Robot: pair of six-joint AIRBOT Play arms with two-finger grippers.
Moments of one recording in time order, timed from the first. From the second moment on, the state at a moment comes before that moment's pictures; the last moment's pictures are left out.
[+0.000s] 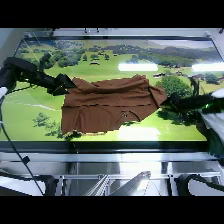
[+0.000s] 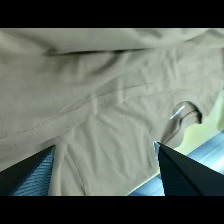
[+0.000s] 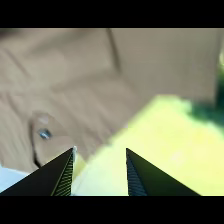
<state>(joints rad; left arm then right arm) 0.11 -1.70 1.47 -2.31 1.35 1.88 -0.25 -1.35 0.81 -0.70 1.06 1.25</state>
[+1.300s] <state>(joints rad) -0.17 -2.14 1.98 -2.03 1.51 1.67 -0.08 -1.42 0.68 -0.08 0.72 0.95</state>
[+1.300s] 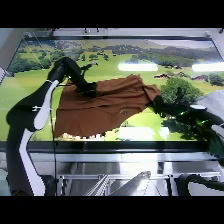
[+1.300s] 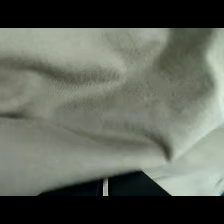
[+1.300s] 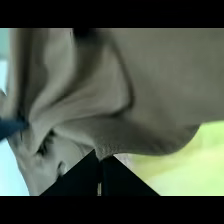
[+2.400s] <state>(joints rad) 0.41 -0.93 1.20 -2.49 1.50 1.86 -0.26 -1.54 1.42 -0.35 1.24 0.98</state>
